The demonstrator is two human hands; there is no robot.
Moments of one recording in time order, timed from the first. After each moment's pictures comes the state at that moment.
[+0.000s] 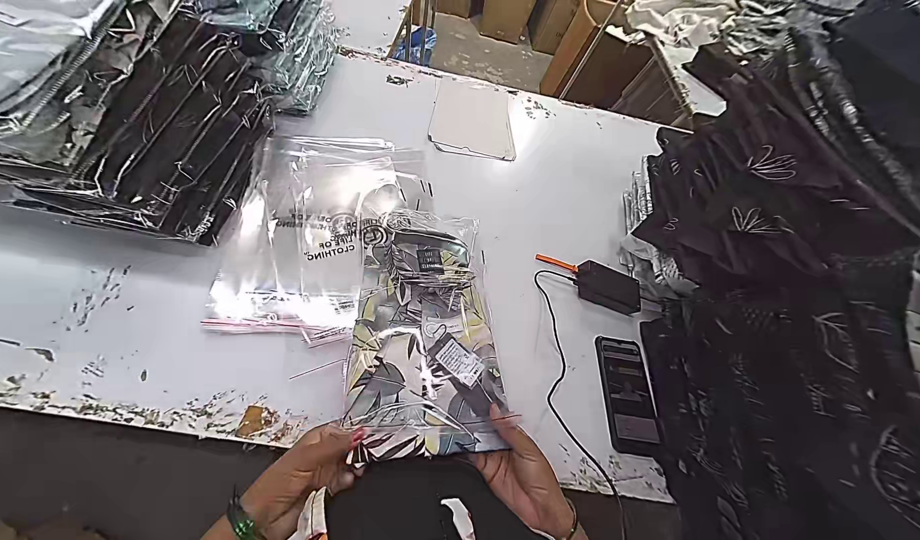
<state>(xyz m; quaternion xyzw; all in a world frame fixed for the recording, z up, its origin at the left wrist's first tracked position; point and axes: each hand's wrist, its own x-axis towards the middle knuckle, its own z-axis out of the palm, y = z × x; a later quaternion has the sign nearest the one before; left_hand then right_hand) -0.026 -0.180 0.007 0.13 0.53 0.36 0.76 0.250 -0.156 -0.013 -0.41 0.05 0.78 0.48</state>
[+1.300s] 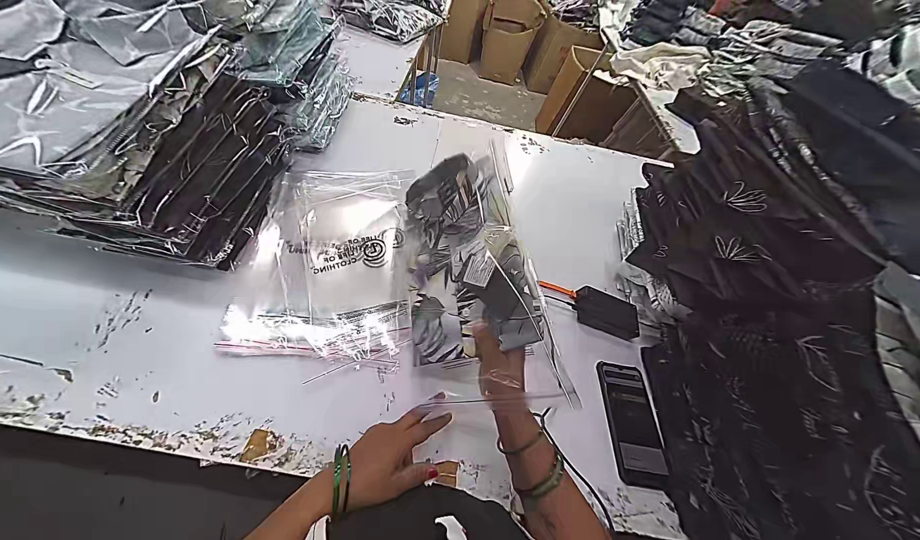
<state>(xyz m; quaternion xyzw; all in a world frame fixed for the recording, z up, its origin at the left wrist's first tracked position) 0.014 -0.131 -0.040 0.77 0.39 0.17 0.47 0.184 -0.037 0.016 -0.55 -0.40 0.45 0.58</state>
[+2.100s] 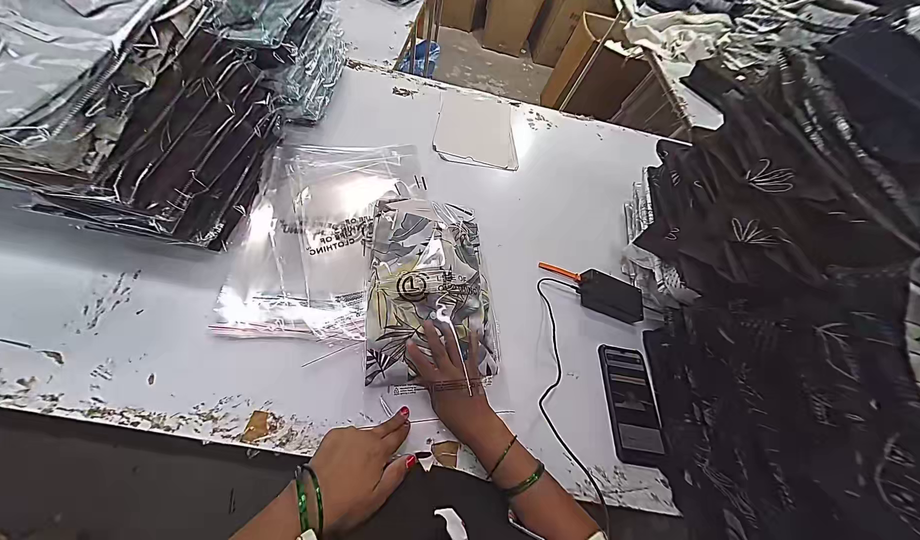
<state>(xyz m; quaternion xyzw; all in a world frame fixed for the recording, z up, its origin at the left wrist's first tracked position) 0.004 -0.147 0.011 0.74 0.49 -0.19 0.41 0.188 -0.075 -0.071 -0.42 -0.89 0.03 0.20</state>
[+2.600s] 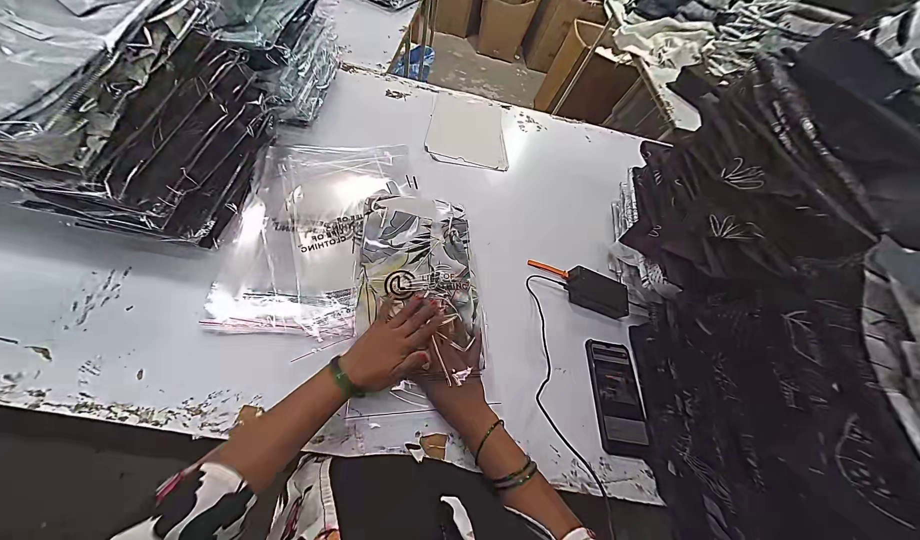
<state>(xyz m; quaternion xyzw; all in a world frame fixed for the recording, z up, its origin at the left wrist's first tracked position) 0.015 -0.041 -0.056 0.87 0.41 0.20 0.17 0.197 -0.073 -0.073 -0.51 -0.83 0.07 0.21</state>
